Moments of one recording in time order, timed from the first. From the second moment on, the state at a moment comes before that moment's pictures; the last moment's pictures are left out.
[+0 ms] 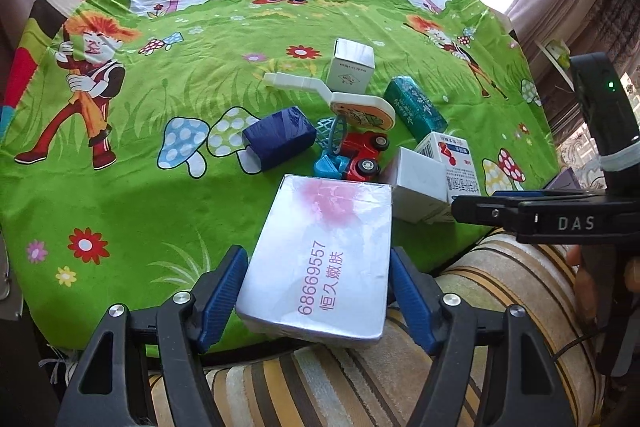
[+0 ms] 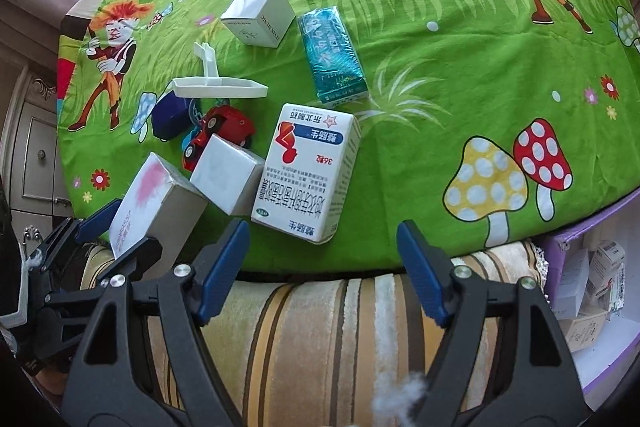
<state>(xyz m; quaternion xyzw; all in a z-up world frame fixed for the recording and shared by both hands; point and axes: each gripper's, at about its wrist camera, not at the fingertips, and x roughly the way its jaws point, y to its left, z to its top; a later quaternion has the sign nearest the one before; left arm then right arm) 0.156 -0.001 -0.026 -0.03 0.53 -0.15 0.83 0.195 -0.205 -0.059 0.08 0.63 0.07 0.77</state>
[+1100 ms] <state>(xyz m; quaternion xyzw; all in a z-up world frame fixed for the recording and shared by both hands) 0.123 -0.015 -0.011 -0.07 0.51 -0.15 0.84 0.211 -0.203 -0.064 0.05 0.60 0.04 0.79</state>
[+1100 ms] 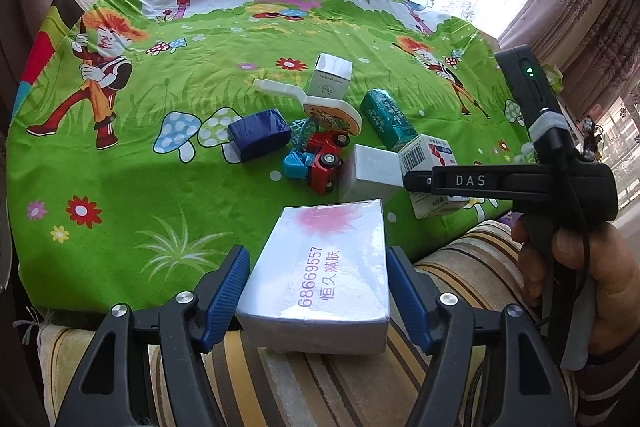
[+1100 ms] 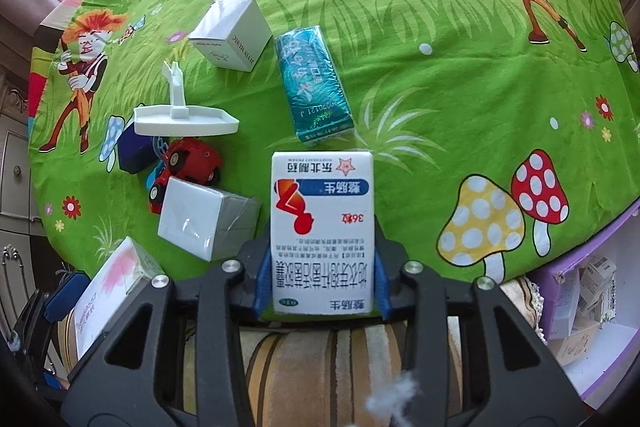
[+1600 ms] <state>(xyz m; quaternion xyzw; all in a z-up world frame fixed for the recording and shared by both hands) 0.102 -0.030 -0.002 -0.04 0.51 -0.13 0.85 0.157 -0.222 -0.024 0.03 0.55 0.06 0.83</state>
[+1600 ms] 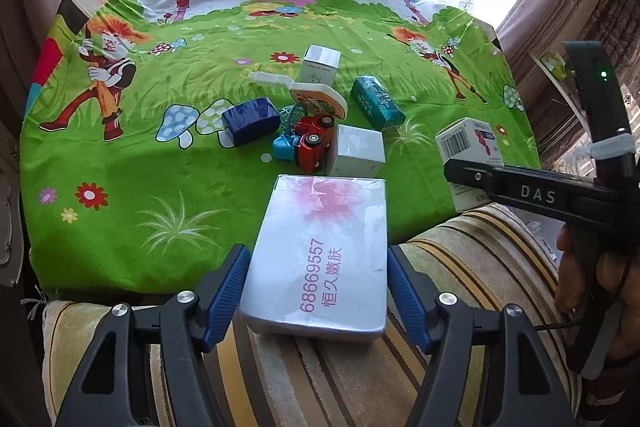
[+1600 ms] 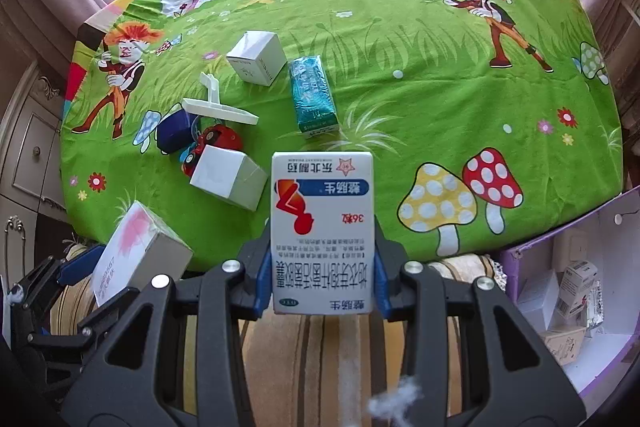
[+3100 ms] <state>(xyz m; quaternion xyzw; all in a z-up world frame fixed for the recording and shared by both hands) 0.091 -0.260 0.028 -0.02 0.52 -0.34 0.78 0.042 -0.460 0.024 0.09 0.48 -0.12 0.87</state>
